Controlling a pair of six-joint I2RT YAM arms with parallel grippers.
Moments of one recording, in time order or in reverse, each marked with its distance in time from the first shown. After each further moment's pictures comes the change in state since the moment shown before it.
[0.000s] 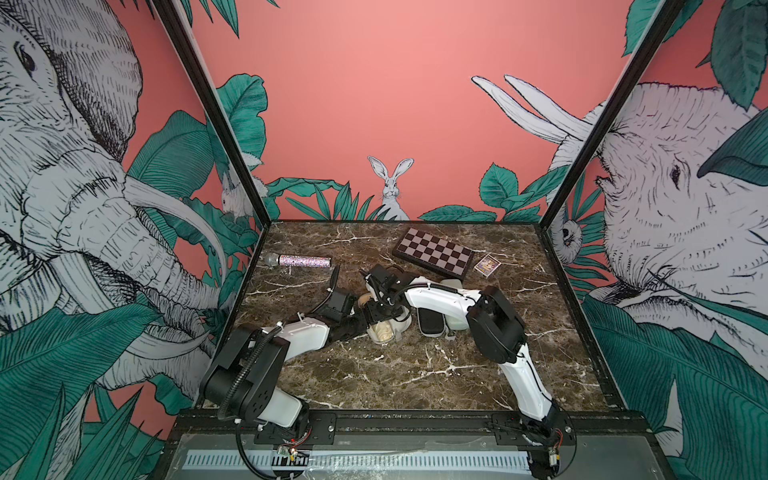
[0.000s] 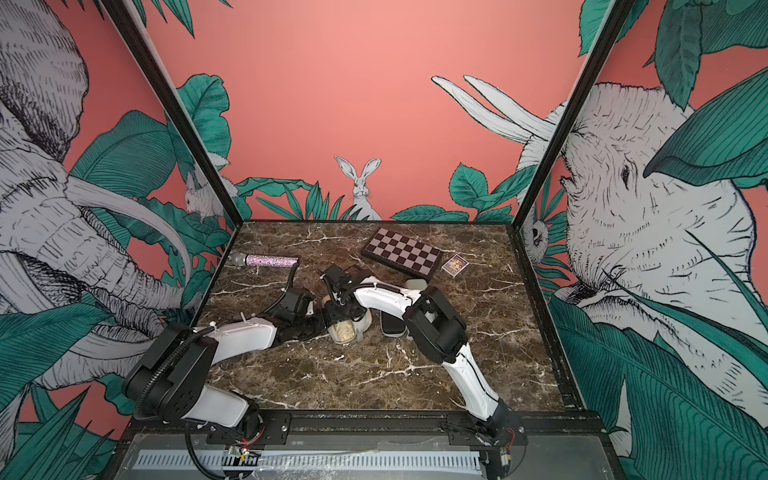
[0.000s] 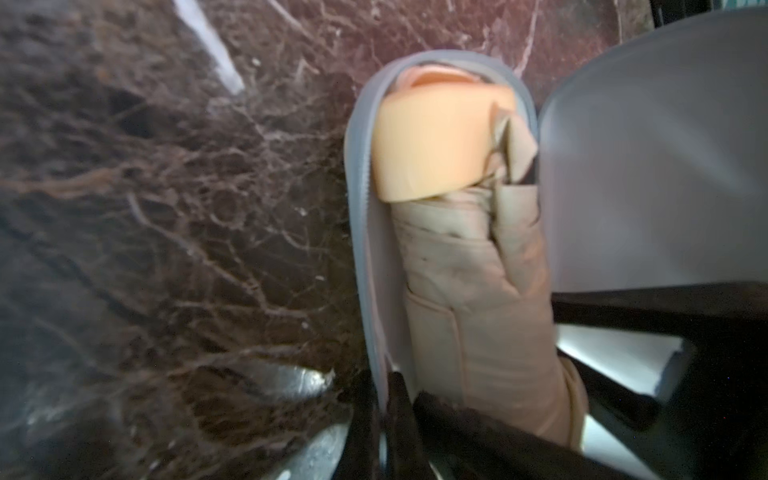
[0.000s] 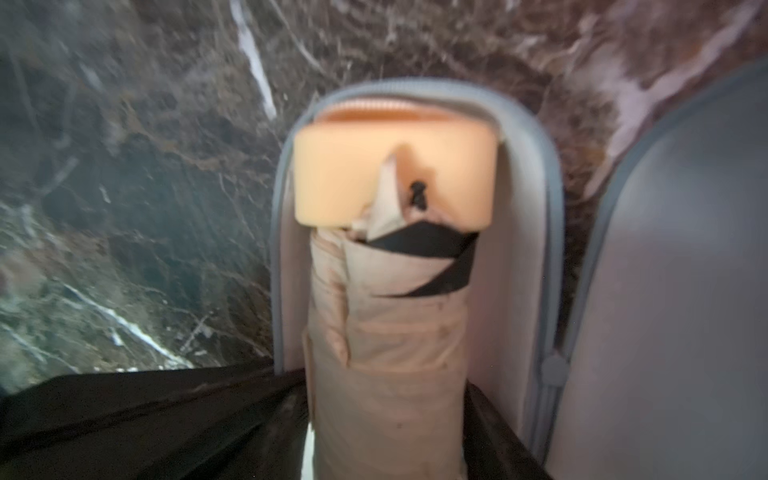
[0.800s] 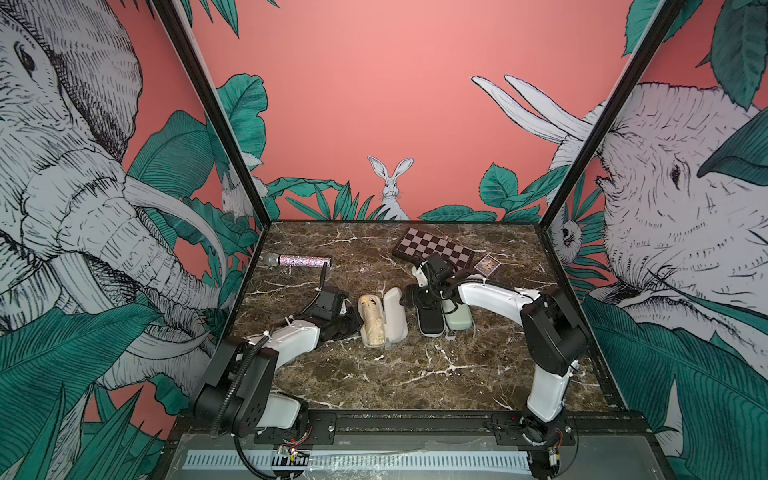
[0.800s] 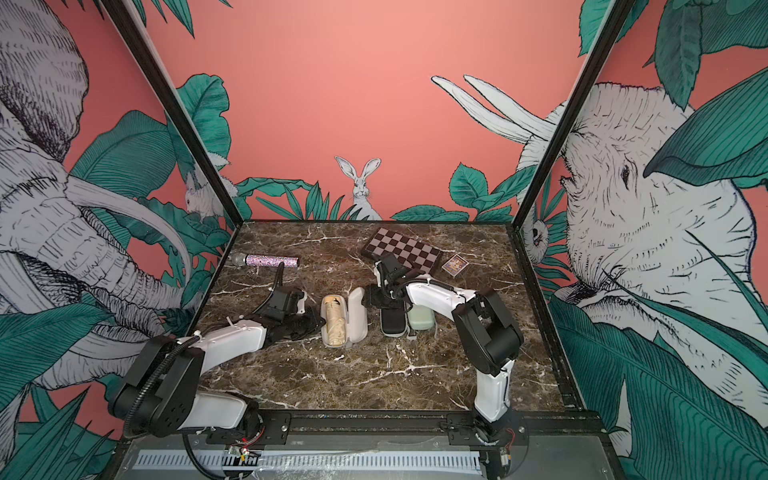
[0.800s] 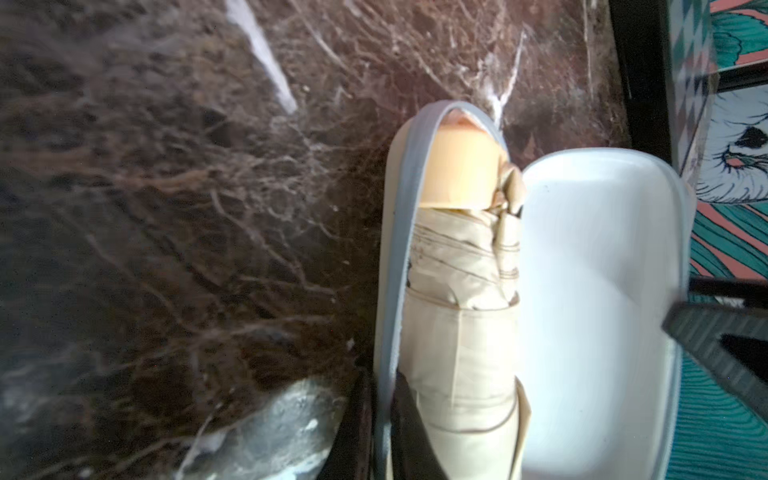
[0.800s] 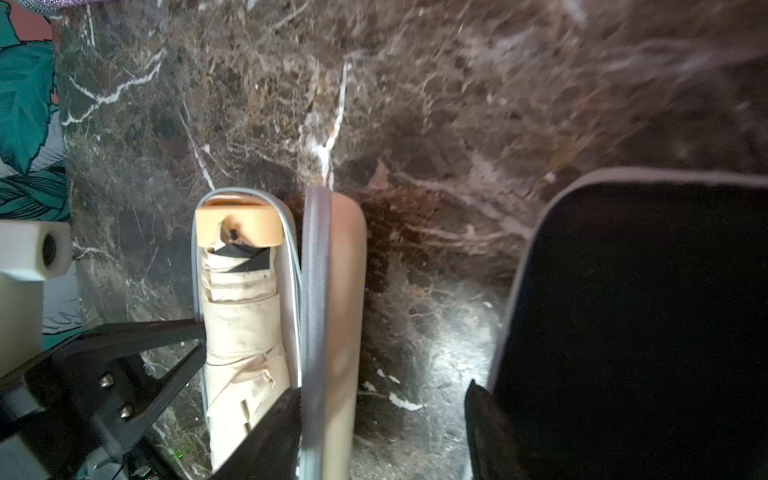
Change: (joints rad) left arm 0.092 -0.078 -0.023 -0.048 0.081 0.008; right arm -0.223 -0.330 -0.463 0.277 -0.160 0.139
